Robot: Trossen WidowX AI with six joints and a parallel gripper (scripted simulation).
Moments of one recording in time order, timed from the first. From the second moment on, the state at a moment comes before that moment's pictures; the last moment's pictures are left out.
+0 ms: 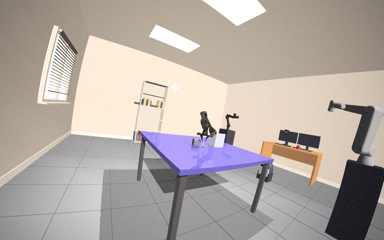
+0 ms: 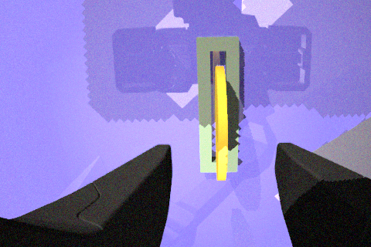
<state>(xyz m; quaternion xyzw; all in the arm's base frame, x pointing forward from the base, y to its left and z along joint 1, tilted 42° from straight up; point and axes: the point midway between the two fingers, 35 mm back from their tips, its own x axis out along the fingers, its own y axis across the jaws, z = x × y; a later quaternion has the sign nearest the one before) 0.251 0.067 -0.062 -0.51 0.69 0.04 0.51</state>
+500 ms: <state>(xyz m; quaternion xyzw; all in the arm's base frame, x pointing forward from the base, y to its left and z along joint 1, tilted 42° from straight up) 0.253 0.051 -0.080 -0.51 0.69 0.04 0.51</state>
